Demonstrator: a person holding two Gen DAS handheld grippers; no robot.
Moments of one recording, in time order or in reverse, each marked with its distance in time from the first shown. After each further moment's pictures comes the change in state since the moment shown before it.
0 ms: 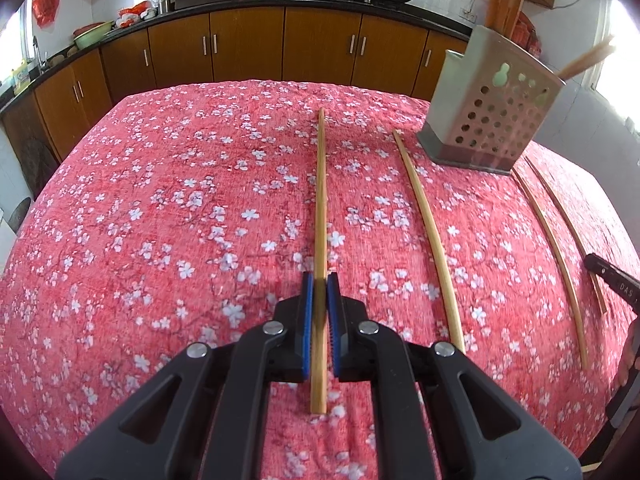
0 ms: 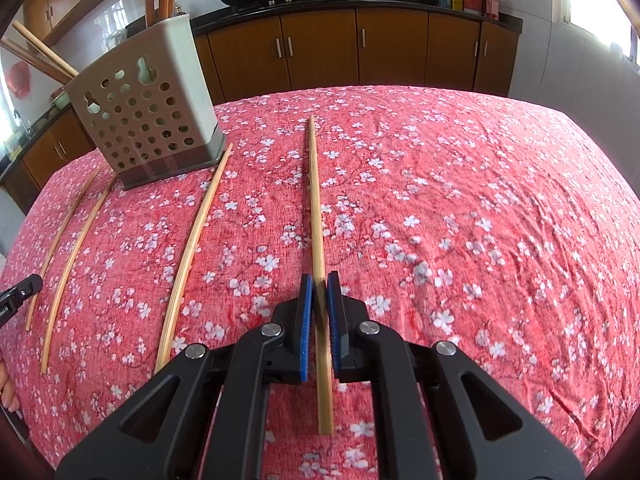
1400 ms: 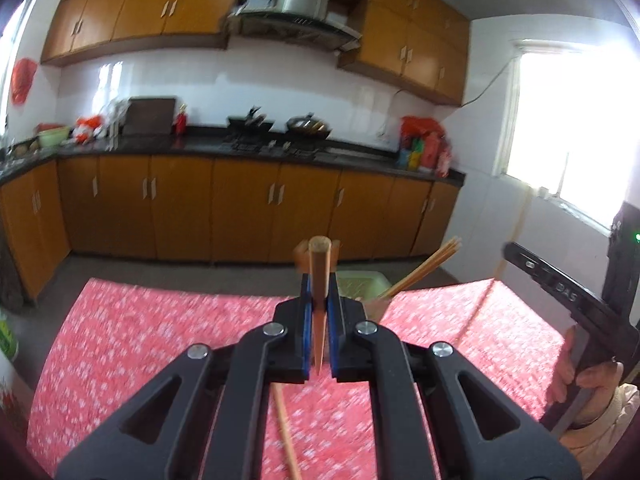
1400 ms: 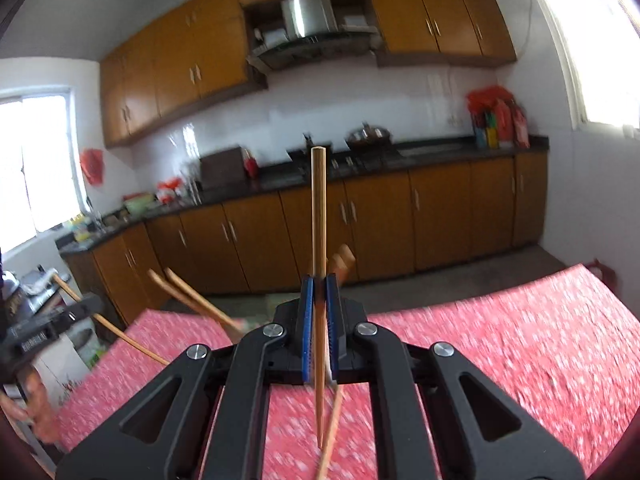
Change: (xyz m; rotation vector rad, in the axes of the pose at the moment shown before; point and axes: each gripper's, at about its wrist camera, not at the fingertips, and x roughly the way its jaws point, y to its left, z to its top) left arm -0.188 -0.055 0.112 0.085 -0.494 -0.274; right arm -0.184 0.042 0.119 -0.036 -0.583 0.238
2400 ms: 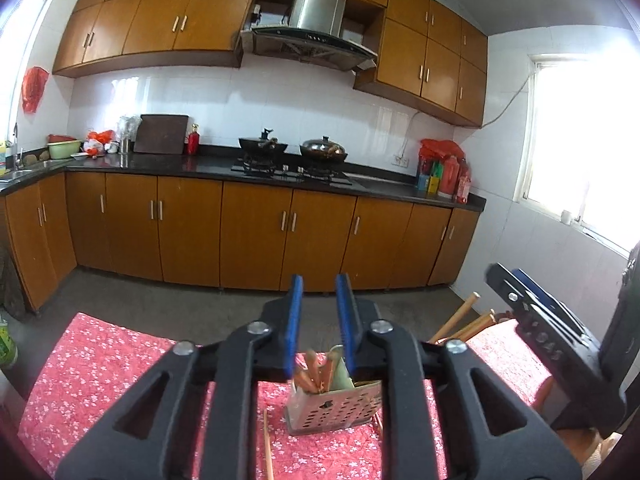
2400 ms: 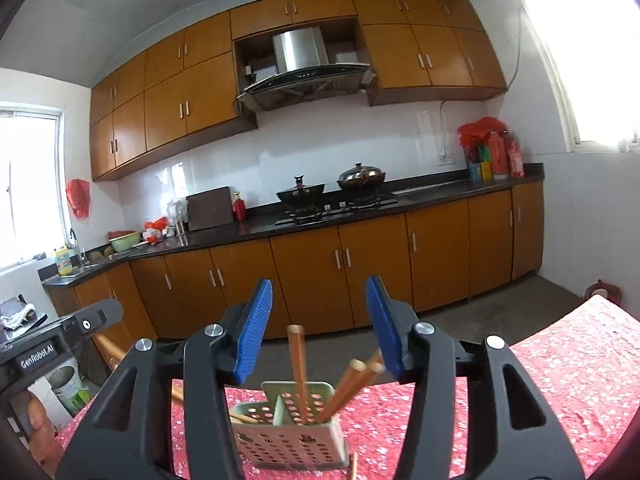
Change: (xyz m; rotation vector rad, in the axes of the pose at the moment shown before) left arm 0.069 -0.007 0.037 -0.029 -0.081 0.084; right arm 0.054 0.003 0.005 0.015 -0.100 -0.083
